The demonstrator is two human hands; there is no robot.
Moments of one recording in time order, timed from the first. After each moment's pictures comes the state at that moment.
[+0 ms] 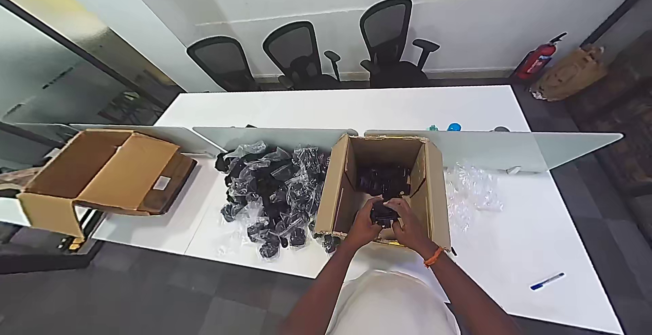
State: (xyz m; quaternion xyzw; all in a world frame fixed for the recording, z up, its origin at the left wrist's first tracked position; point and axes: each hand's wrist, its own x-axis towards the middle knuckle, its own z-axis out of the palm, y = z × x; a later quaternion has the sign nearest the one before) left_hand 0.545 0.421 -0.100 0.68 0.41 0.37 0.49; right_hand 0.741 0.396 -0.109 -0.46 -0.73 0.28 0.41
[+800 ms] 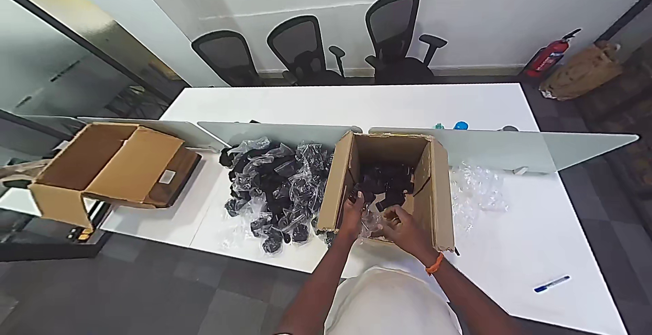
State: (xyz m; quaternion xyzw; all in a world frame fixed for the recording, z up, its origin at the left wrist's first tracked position) left_hand 0.532 0.434 -0.087 0.30 0.51 0.52 0.61; right_hand 0.720 0.382 -0.089 -0.54 -0.66 0.40 0.33
